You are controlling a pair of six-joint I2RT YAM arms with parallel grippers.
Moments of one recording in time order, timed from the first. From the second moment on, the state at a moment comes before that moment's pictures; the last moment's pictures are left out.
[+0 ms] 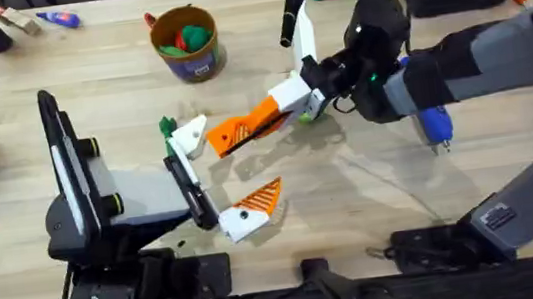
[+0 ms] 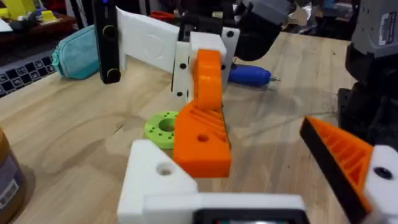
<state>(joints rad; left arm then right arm) -0.03 0.00 0.01 -0.10 1.09 0.07 0.45 1.84 0.70 1.16 -1.55 1.41</state>
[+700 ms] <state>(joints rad) -0.03 0.00 0.01 -0.10 1.09 0.07 0.45 1.84 0.70 1.15 -1.55 1.42</state>
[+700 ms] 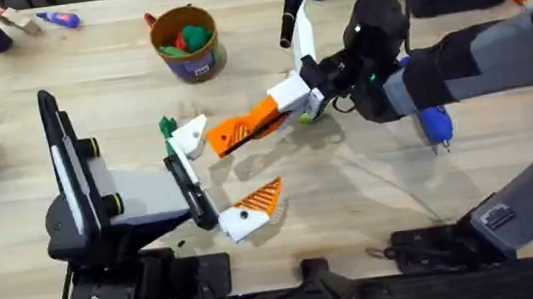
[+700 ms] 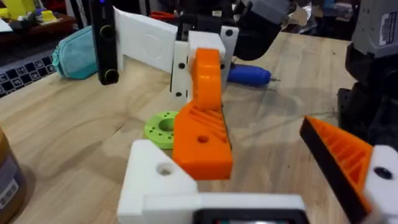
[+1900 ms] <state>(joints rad) -0.03 0.00 0.01 -0.10 1.09 0.07 0.47 1.84 0.72 1.11 -1.54 1.43</state>
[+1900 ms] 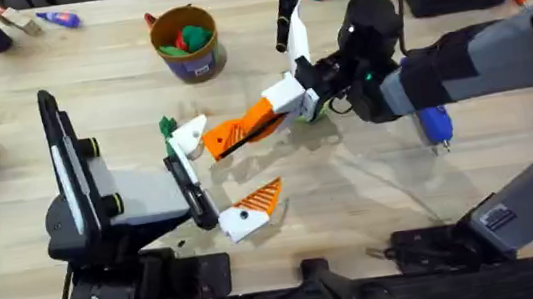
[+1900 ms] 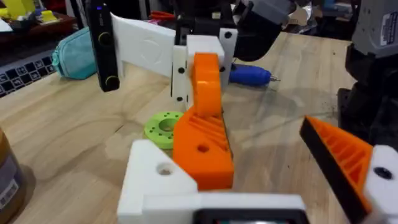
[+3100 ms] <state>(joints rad) -0.03 0.00 0.01 -0.10 1.09 0.07 0.52 1.84 0.72 1.11 -1.47 1.43</state>
